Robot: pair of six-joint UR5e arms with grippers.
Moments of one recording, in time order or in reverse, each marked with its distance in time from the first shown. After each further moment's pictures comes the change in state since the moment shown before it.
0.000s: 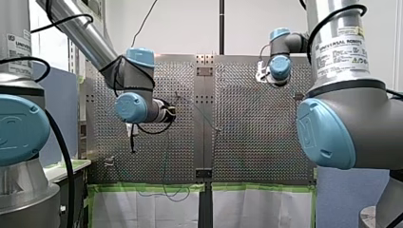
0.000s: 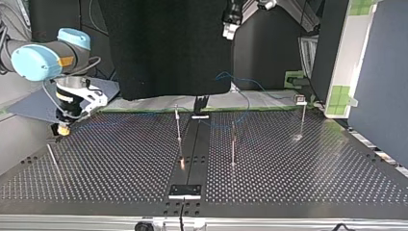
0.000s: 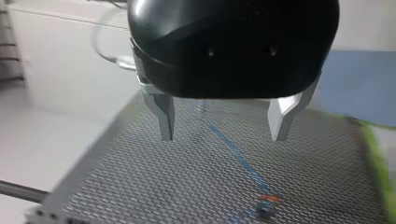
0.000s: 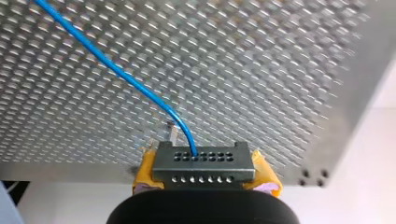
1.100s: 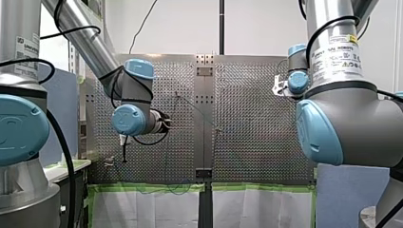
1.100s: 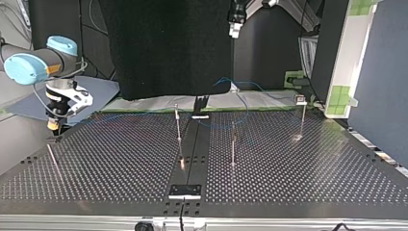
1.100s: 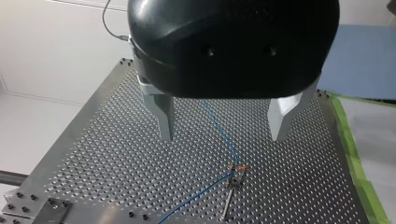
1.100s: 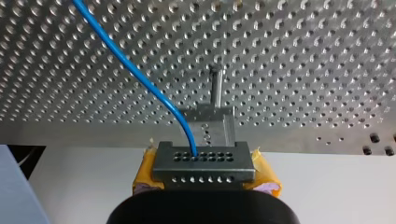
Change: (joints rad) left arm -0.005 -0.076 -0.035 0.088 -0.070 0.052; right arm -0.160 0.093 0.043 -0.104 -0.118 -0.014
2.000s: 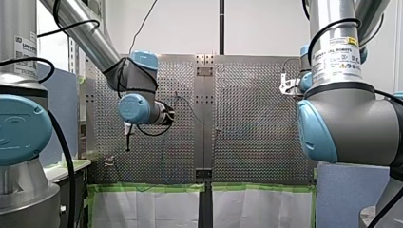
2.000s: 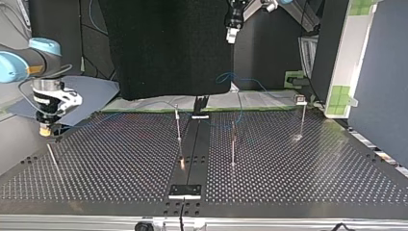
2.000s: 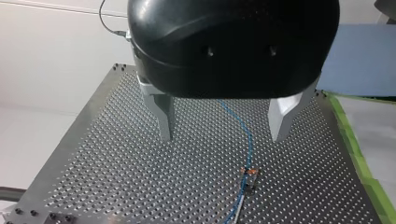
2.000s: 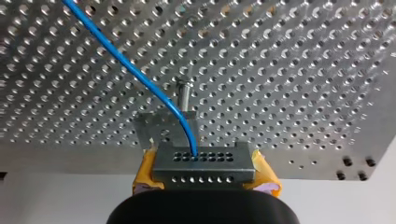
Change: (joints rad) left arm 0.024 0.056 0.065 -0.115 0.043 0.056; right arm -0.094 0.000 -0.005 -0.060 -0.234 -0.046
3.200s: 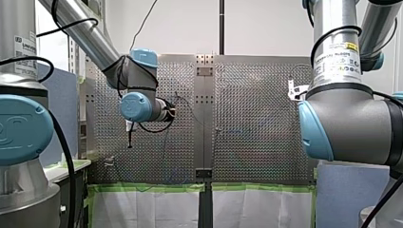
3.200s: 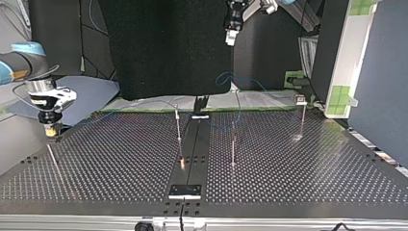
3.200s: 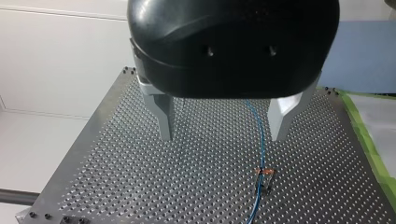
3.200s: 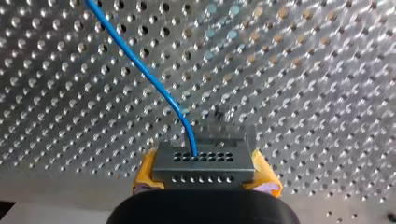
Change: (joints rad) left arm 0.012 0.011 0.006 0.020 0.014 0.020; right arm -0.106 0.079 -0.057 0.025 -0.316 -0.079
